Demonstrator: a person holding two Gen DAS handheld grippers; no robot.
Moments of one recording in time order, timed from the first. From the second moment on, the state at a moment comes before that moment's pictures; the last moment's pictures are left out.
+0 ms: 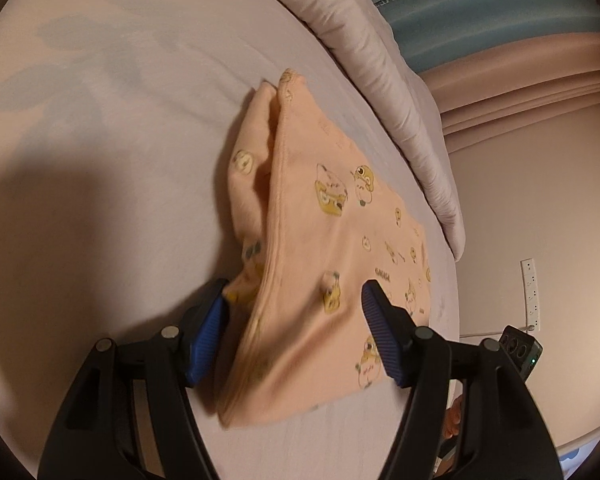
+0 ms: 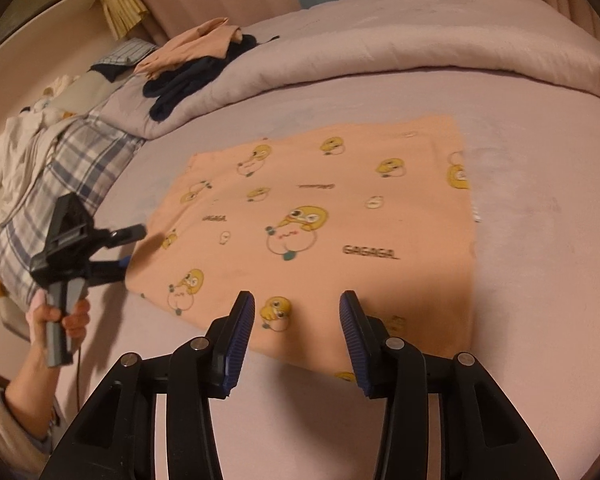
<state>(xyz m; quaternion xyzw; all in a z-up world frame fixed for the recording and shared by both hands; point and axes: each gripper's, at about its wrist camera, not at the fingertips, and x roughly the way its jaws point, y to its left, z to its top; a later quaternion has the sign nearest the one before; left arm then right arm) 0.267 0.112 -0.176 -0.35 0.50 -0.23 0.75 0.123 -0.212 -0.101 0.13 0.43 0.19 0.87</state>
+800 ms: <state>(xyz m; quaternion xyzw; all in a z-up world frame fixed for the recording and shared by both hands) 0.327 0.076 -0.170 -0.28 0.51 -0.23 0.78 0.161 -0.169 -0.098 0.11 0.43 0.23 0.86</state>
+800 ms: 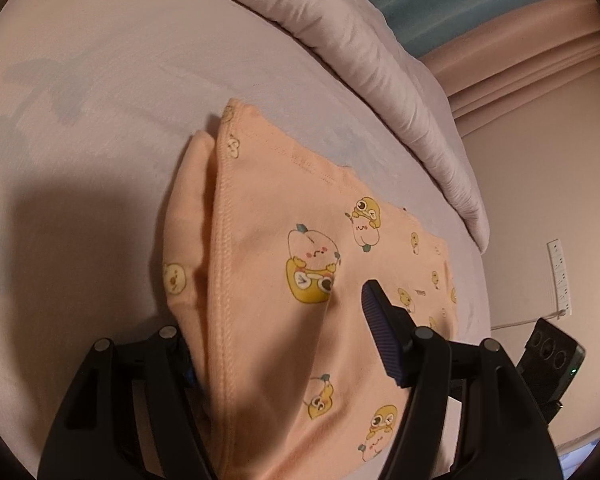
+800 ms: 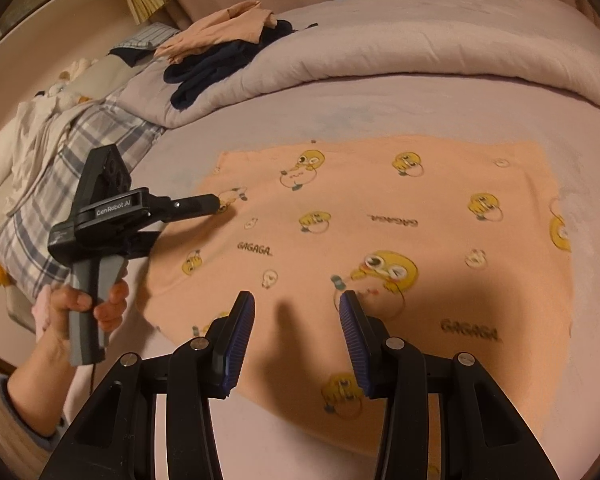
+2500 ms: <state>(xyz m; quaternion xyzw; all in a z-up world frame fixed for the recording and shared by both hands) 0.328 0.040 -0.161 -0.12 0.53 -0.14 0.83 0.153 -0.095 -0.123 -0.05 0.45 0.20 0.87</state>
